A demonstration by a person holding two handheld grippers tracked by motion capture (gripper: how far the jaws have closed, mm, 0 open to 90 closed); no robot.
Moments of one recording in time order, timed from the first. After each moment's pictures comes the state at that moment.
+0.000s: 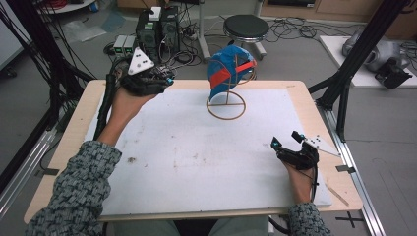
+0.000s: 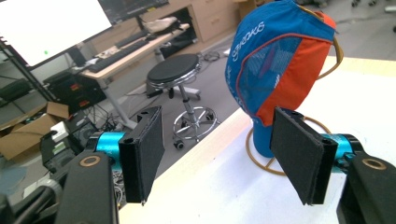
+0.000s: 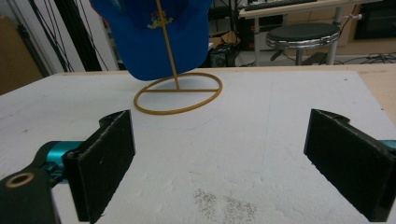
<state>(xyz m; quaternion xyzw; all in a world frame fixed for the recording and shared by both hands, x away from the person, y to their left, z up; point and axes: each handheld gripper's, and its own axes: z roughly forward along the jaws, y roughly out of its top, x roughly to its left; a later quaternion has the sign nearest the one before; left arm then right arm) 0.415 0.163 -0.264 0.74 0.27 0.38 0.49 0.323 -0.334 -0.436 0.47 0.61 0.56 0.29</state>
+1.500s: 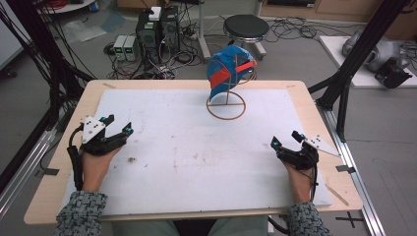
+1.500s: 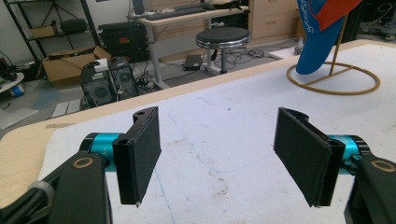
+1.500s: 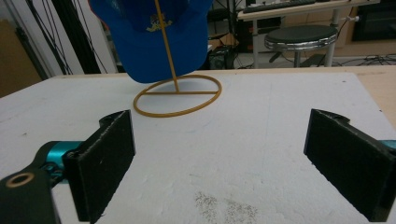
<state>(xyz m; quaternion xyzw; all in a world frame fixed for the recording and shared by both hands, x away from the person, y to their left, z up) 0.332 0.264 -0.400 0.65 0.41 0.38 0.51 0.323 -0.333 -0.436 0.47 0.61 0.57 0.30</state>
